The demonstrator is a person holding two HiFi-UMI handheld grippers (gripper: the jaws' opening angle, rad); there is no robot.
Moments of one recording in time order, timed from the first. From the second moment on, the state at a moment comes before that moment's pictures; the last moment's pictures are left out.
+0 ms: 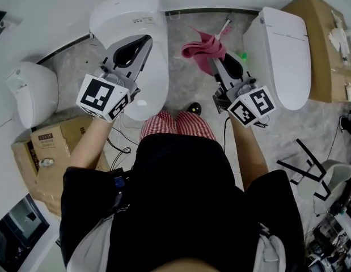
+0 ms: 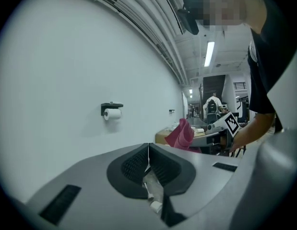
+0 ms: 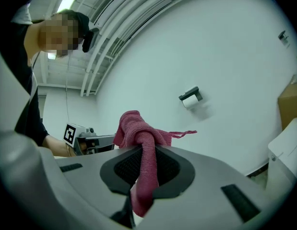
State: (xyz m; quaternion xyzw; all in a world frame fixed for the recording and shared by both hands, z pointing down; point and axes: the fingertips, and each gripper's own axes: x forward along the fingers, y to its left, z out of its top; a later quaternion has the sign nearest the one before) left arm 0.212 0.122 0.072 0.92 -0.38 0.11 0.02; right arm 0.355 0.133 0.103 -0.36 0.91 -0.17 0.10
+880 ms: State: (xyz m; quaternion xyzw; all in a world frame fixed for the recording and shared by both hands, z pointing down) left arm 0.223 0.014 0.124 0.91 -0.39 0.09 0.04; right arm 0.342 0.042 0.185 -0.40 0.89 -0.22 0.02
